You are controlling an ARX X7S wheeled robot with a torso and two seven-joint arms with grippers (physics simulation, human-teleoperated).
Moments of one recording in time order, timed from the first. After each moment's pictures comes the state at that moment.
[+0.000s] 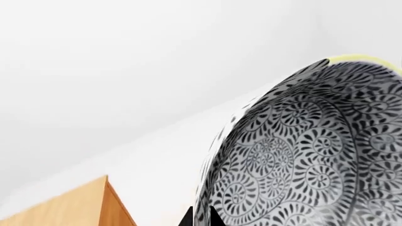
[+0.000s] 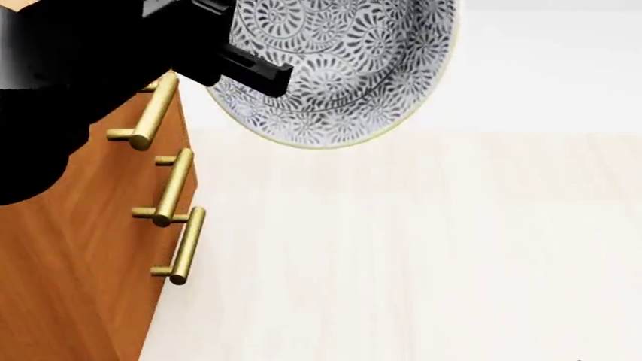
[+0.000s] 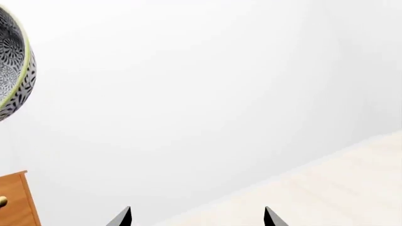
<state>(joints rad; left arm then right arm) -1.53 -0.09 0.35 0.05 -1.12 -1.53 -0.76 -0.18 0.59 -0.34 0.04 0.83 -0.88 0.18</state>
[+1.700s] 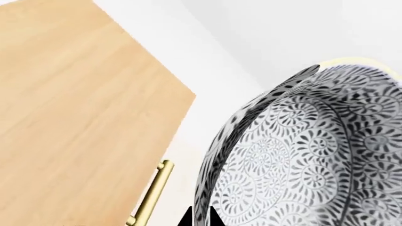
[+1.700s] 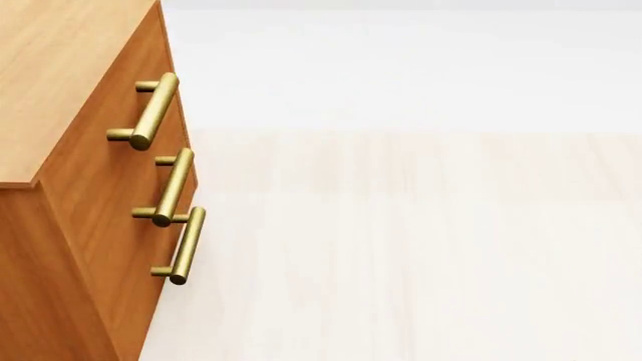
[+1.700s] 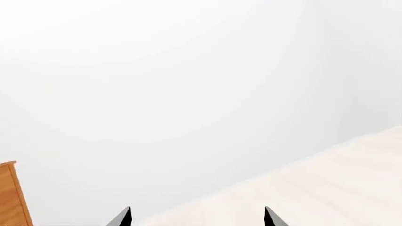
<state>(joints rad) -1.91 -0.18 -0.28 -0.96 -1.27 -1.10 -1.29 -0.19 0.55 -0.29 0.03 0.77 -0.82 0.21</state>
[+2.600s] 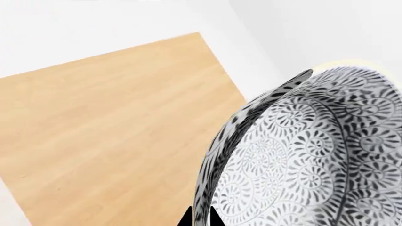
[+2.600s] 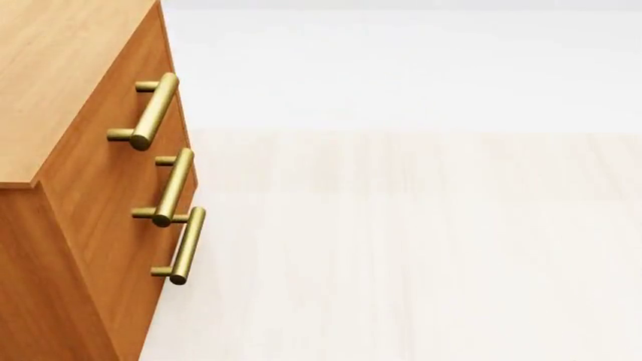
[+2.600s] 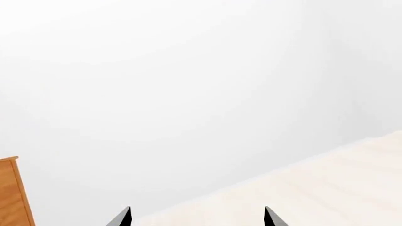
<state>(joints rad) -1.88 -0.02 -0.67 -0.63 -0.80 -1.21 -1.57 -0.19 0.54 -0.27 0.01 0.73 -0.78 0.22</state>
